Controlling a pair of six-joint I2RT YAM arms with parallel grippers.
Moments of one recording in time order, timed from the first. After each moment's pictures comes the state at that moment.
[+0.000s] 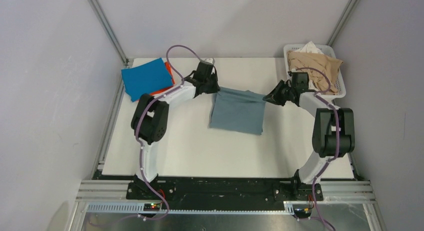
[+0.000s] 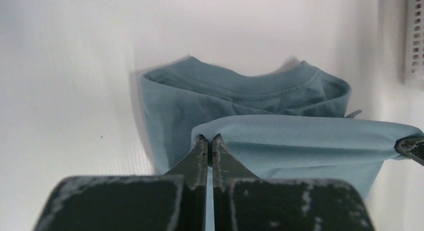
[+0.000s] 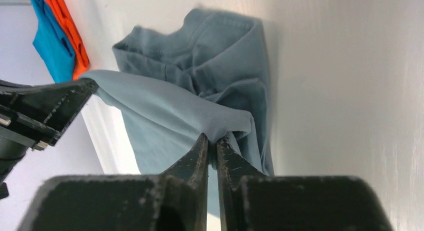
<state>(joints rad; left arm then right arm) -0.50 2.05 1.56 -0.22 0.02 -0.53 -0.01 1.71 1.08 -0.18 -0.49 0.64</state>
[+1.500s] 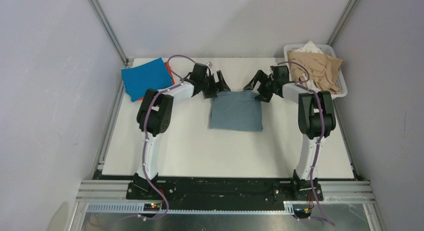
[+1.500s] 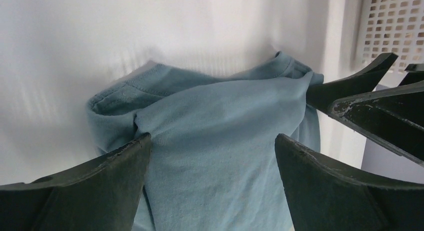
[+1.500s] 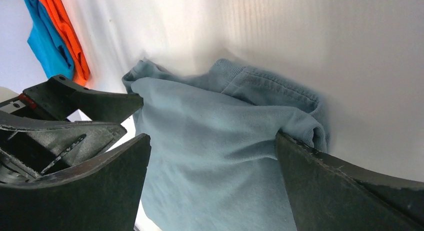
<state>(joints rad) -0.42 2.26 1.66 -0.14 0.38 -0.68 0.12 2.06 1.36 -0.10 -0.49 0.71</state>
